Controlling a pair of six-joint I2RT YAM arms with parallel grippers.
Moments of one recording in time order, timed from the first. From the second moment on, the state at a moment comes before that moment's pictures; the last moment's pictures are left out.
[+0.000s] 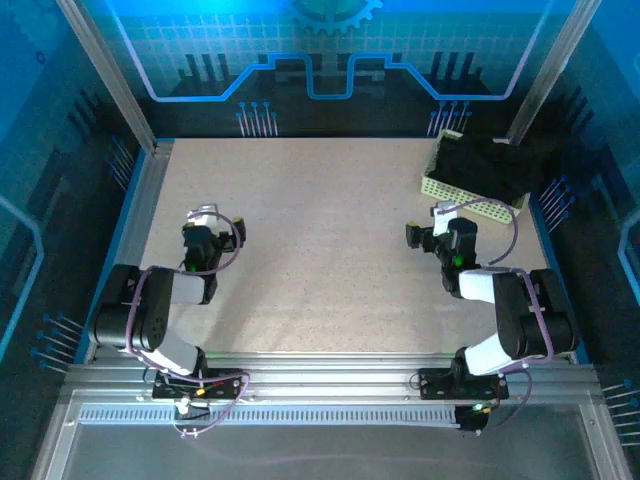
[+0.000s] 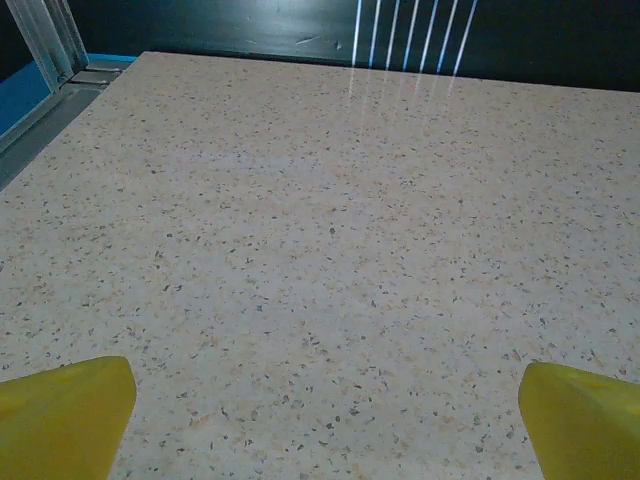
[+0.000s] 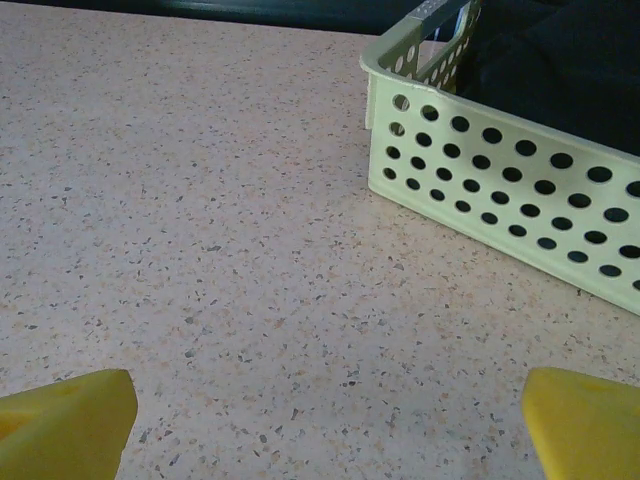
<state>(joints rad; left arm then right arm) -0.02 1.55 0.37 0.85 -0.14 -0.11 0.06 1.50 0.44 0.64 -0.01 -0.05</state>
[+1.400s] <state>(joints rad) -0.02 1.54 0.34 0.89 -0.12 -0.10 0.07 1.48 0.41 0.66 -0.03 -0.09</state>
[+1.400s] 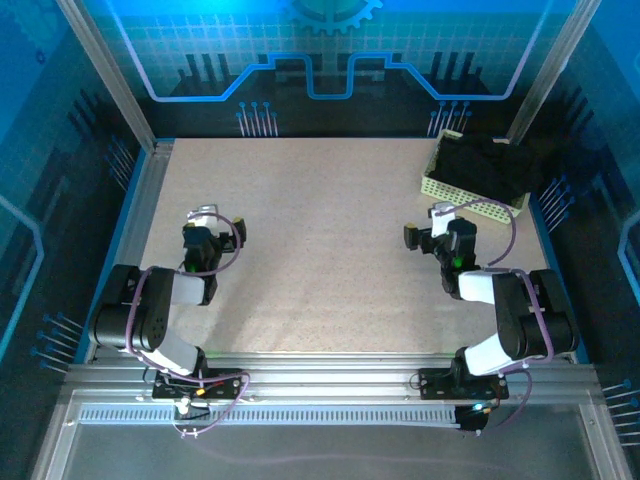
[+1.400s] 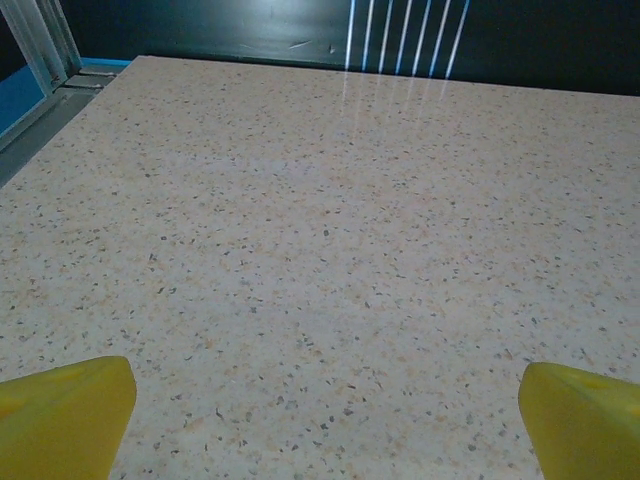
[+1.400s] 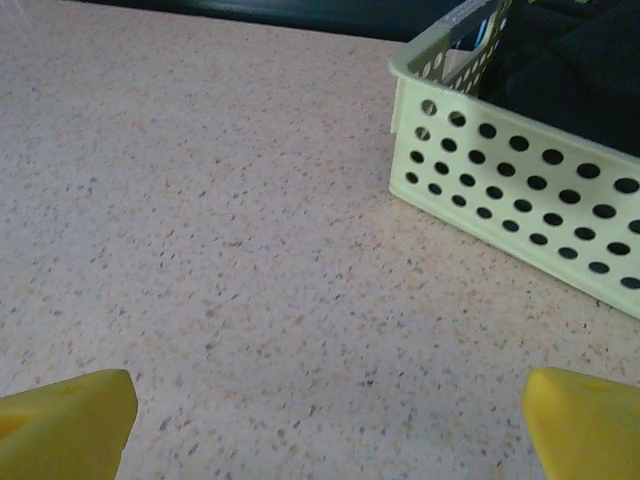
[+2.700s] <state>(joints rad) -0.12 0.74 0.55 -0.37 -0.13 -0.77 0.02 1.37 1.25 -0.48 0.12 0.29</state>
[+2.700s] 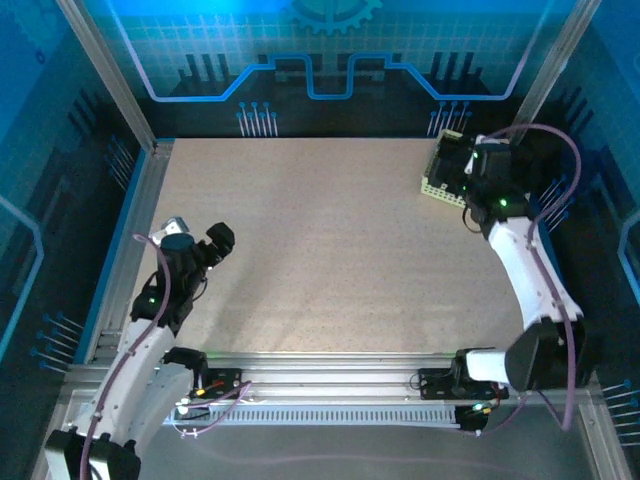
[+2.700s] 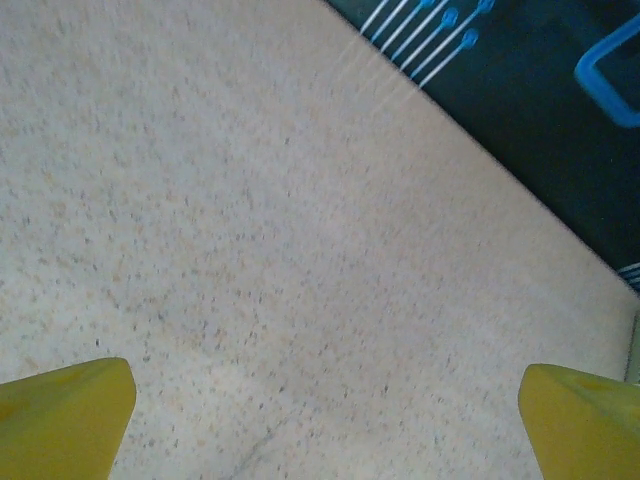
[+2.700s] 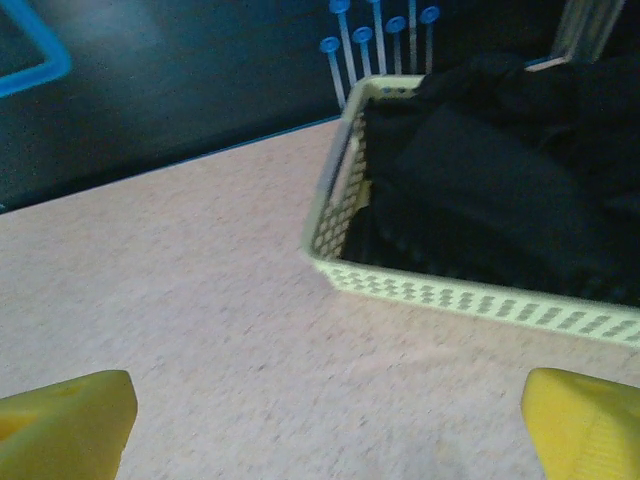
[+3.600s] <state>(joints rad) -0.14 0.75 0.55 -0.39 0.03 -0.67 -0.16 2.48 2.29 -0.85 0.24 0.24</state>
